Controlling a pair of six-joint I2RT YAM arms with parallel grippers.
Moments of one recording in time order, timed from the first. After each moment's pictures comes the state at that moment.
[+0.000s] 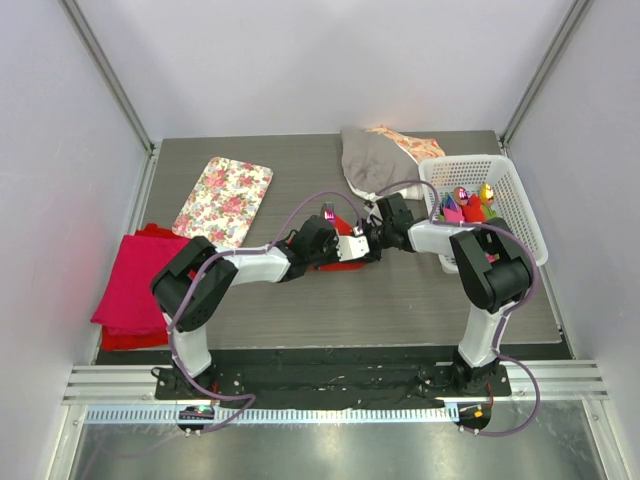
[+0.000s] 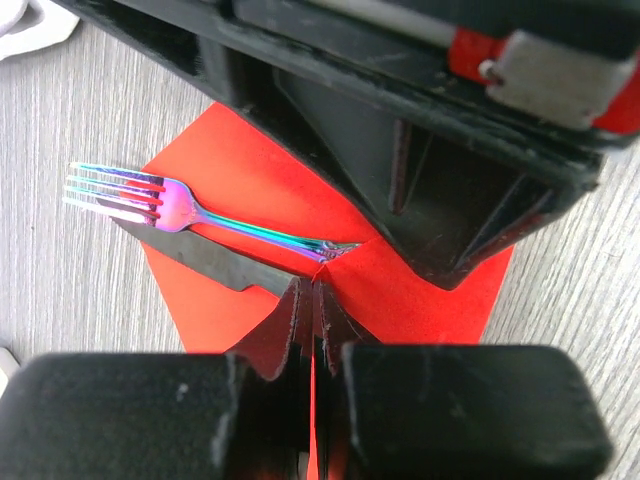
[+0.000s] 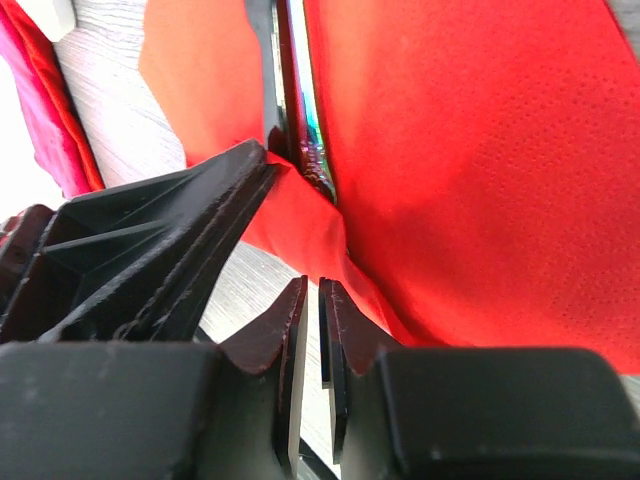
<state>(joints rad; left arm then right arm) -0.78 1.84 0.98 0.18 0.01 0.70 0.42 1.84 0.98 -0.06 -0.59 0.68</state>
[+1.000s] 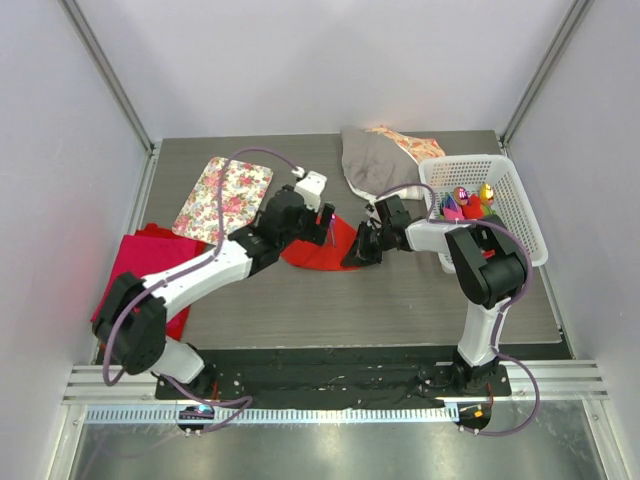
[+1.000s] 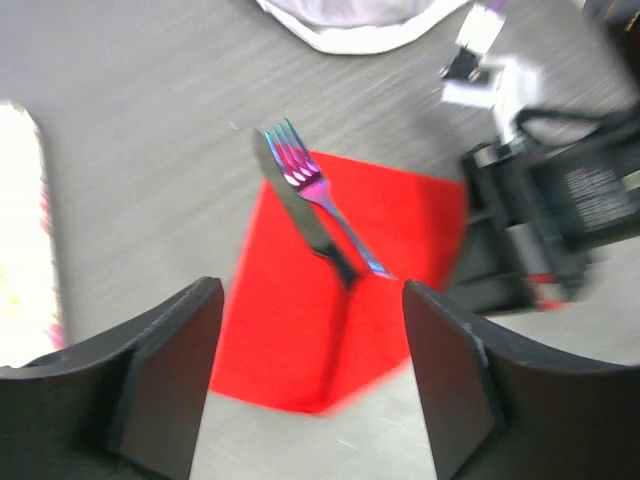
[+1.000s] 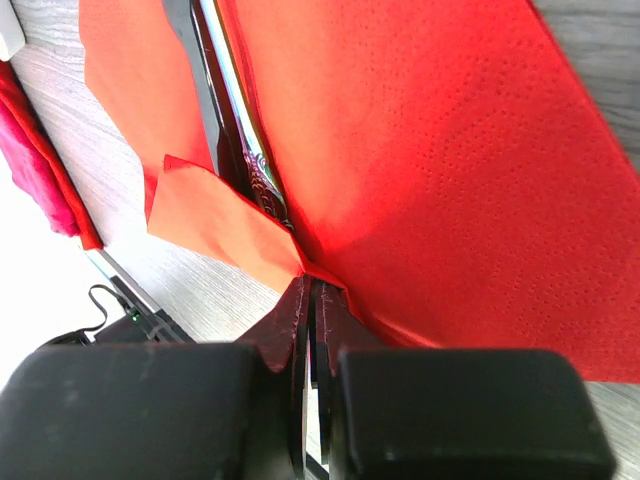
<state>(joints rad) -0.73 1.51 1.02 0.02 -0.21 0.03 0.42 1.89 1.00 -0.10 -0.55 0.70</state>
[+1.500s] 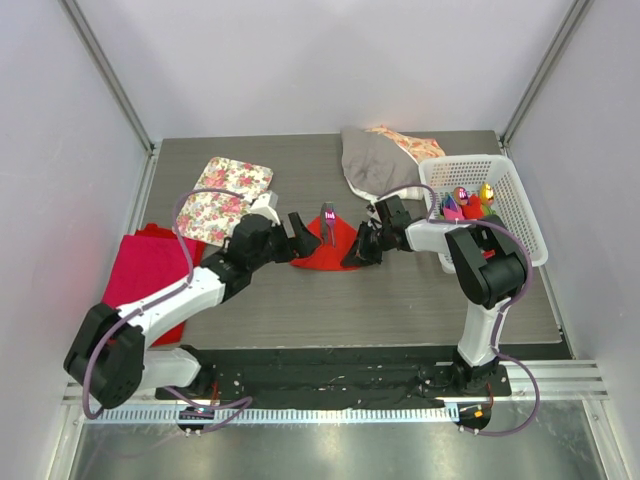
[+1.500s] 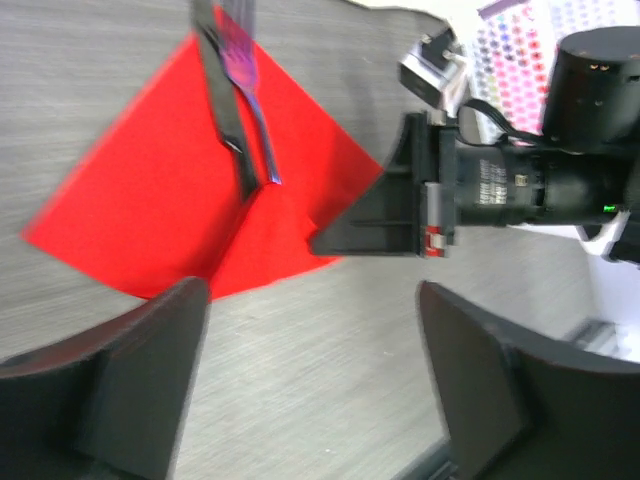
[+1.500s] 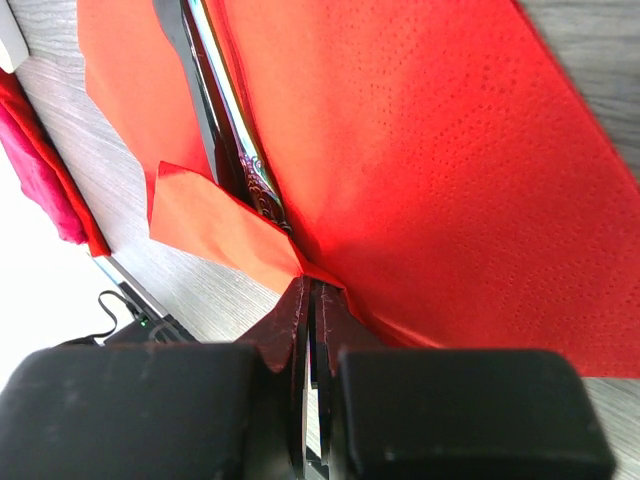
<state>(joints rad) -0.62 1.24 0.69 0.10 -0.01 -0.68 0.42 1.89 0.99 -0.10 -0.54 0.73</state>
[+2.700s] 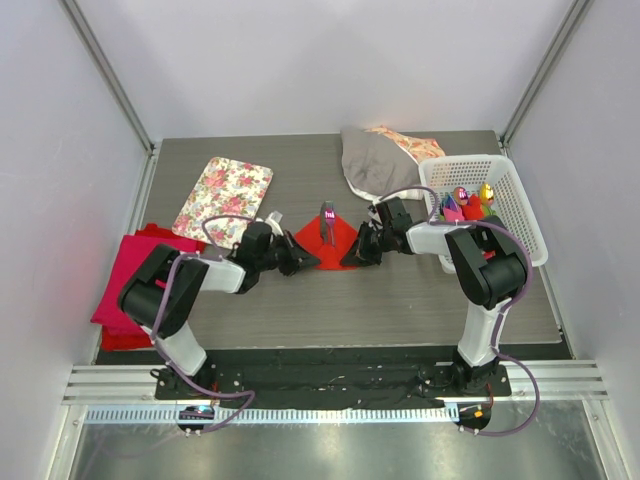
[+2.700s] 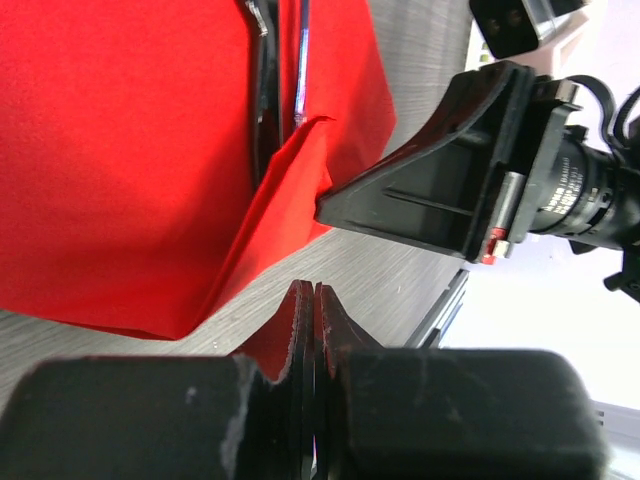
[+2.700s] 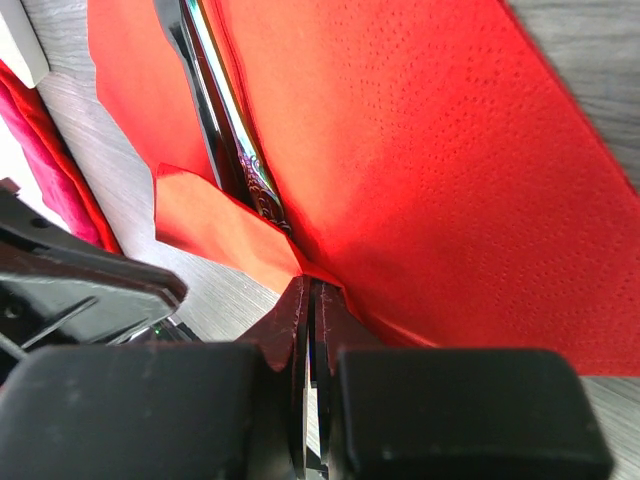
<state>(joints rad) -0.48 1.69 0.60 0.55 0.43 -1.05 0.42 1.88 0.96 -0.03 -0.54 0.78</state>
